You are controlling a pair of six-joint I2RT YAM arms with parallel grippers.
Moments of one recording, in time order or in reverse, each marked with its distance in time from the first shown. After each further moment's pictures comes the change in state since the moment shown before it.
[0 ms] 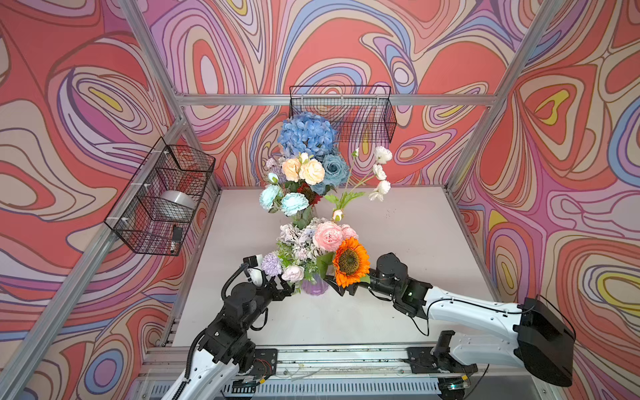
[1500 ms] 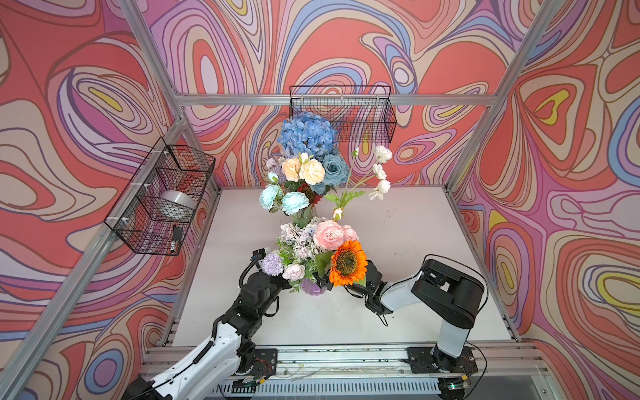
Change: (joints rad) left arm 0.000 0.417 -0.082 0.519 -0.033 -0.039; right arm 0.000 0.626 0.026 0.860 0.011 0.003
